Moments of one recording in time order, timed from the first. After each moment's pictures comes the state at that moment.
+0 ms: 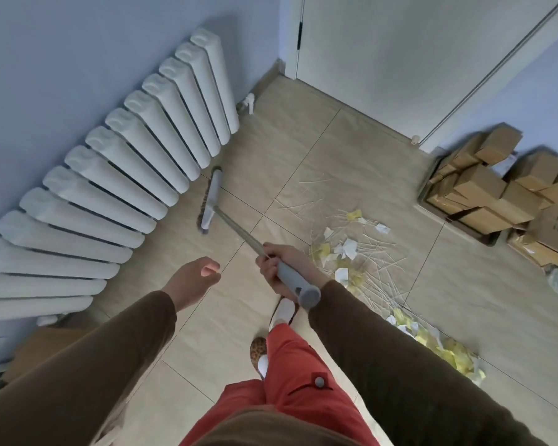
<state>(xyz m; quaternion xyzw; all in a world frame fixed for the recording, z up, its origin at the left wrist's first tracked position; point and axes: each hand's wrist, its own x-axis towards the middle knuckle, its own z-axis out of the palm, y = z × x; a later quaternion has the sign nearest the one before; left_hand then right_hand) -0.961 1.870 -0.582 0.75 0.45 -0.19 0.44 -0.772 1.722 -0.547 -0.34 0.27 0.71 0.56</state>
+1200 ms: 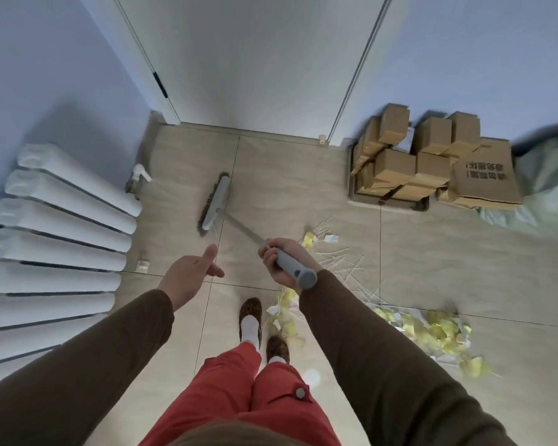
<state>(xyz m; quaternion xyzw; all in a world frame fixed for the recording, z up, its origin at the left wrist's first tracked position) -0.613 1.946 -0.580 0.81 0.30 -0.25 0.44 -0.503 1.742 -0.592 -0.26 0.38 0.53 0.72</state>
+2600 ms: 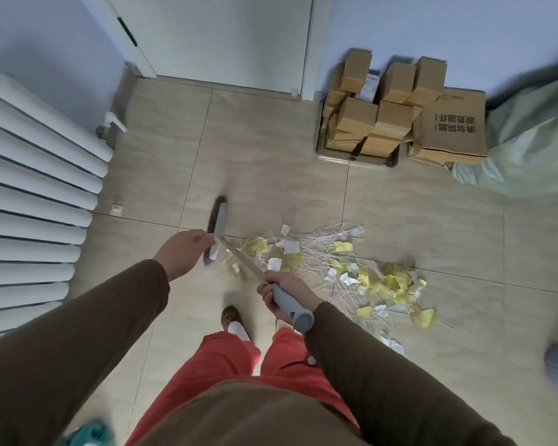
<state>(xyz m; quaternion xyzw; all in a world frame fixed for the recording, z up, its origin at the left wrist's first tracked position) -0.686 1.695 -0.553 0.85 0.29 -0.27 0.36 -0.663 1.454 -0.570 -0.33 0.40 0.58 0.63</state>
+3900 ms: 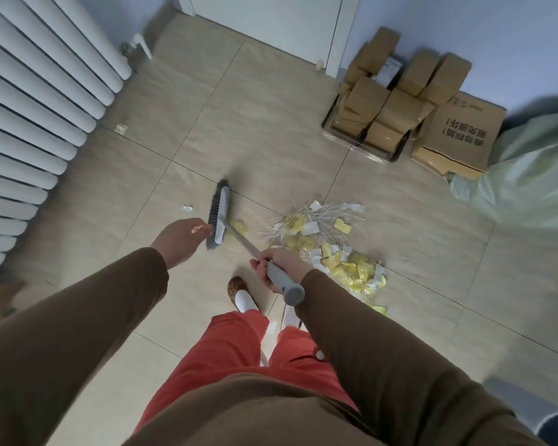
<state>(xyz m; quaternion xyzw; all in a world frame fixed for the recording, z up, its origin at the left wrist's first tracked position) -0.785 1.458 -0.551 0.82 0.39 -0.23 0.36 -0.674 1.261 -0.585 -0.41 0.33 0.70 0.49</state>
